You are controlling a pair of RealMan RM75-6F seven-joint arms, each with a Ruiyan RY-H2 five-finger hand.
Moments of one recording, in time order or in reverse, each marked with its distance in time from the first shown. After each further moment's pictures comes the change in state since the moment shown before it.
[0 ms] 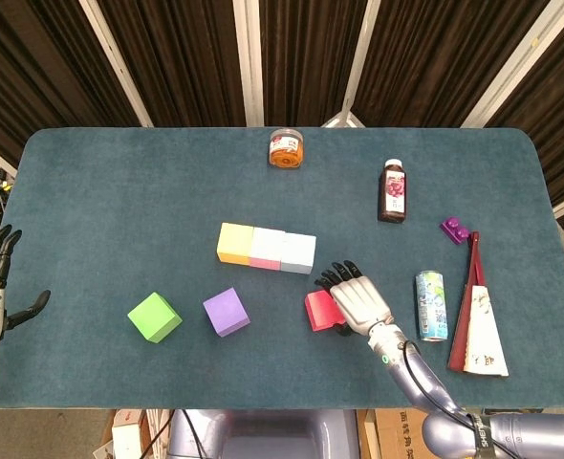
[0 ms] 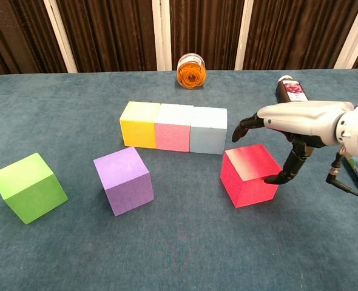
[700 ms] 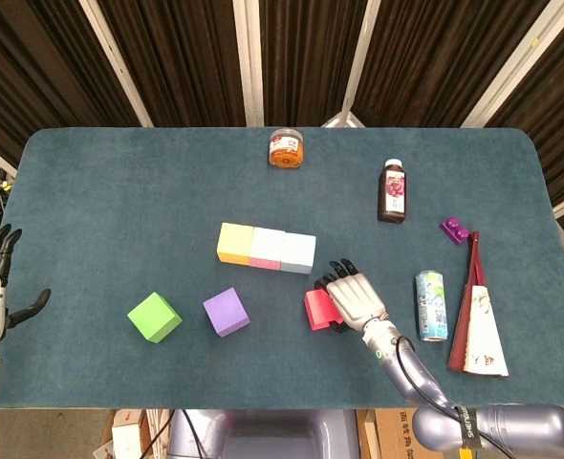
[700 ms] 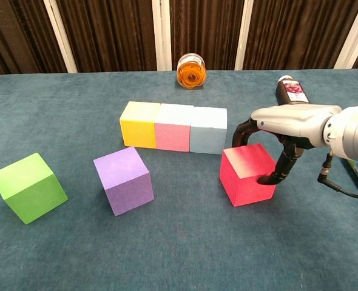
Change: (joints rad) left arm 0.012 -0.018 -0.031 0.004 -0.002 -0.017 0.024; right arm 0.055 -0.039 -0.027 0.051 0.029 0.031 0.048
